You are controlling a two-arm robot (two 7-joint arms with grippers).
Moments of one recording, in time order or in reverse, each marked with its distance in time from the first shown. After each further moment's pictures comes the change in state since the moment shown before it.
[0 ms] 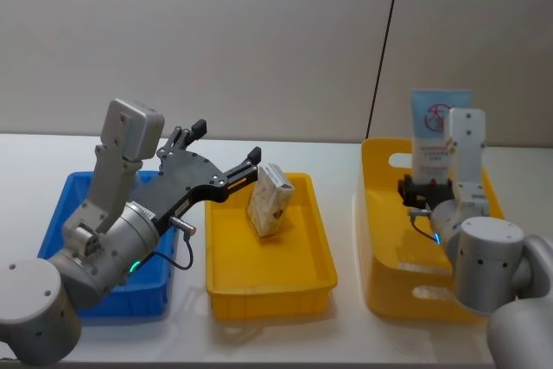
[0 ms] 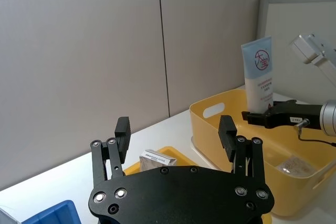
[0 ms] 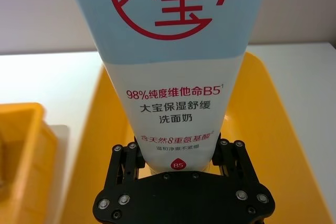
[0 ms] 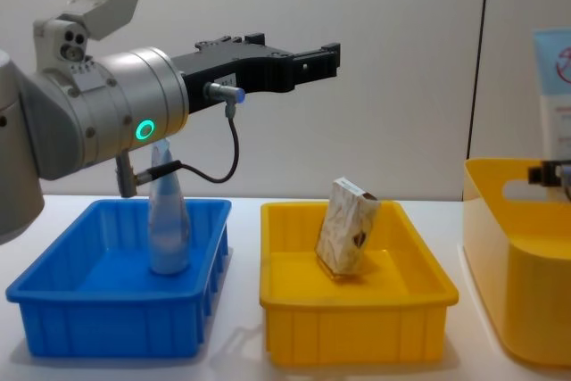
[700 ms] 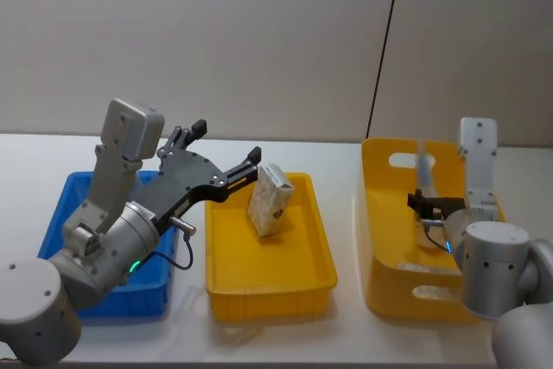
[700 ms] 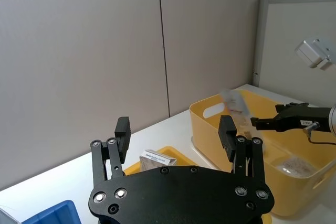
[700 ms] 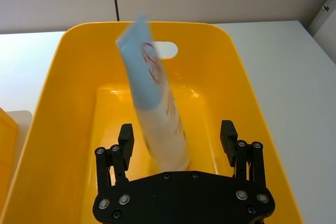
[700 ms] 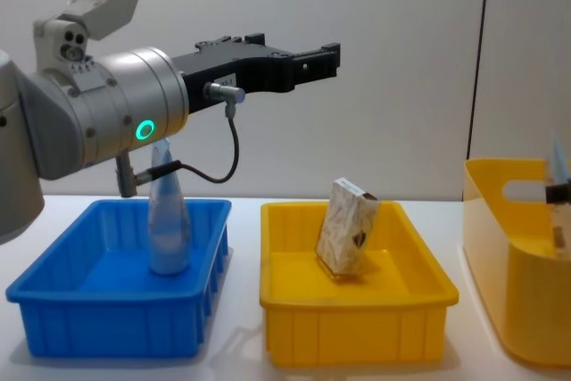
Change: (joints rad) left arm 0.000 0.000 0.000 0.000 0.000 0.000 0.000; right arm -0.026 -0.007 0.031 -0.036 -0.031 0.091 -0.070
